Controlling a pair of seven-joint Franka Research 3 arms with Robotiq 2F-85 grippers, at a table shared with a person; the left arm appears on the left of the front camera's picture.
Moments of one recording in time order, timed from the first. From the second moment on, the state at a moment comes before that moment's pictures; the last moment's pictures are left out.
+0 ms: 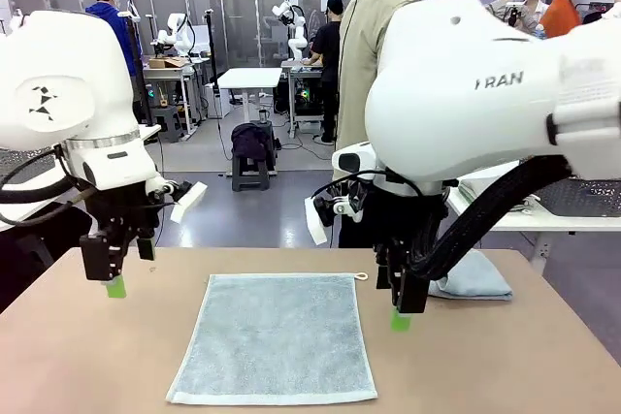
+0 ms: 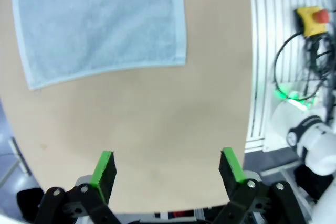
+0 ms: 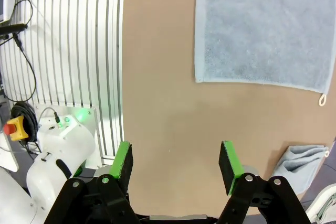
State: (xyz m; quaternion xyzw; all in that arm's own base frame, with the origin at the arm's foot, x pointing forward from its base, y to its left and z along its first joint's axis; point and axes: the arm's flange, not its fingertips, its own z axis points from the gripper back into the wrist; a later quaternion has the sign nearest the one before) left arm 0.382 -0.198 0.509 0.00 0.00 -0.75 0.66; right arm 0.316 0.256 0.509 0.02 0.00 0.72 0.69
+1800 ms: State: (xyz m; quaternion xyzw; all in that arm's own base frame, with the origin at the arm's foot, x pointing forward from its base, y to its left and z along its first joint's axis) left arm 0.341 -0.233 0.332 0.01 -0.03 -0.71 0.70; right arm 0.320 0.264 0.349 0.02 -0.01 0.71 0.71
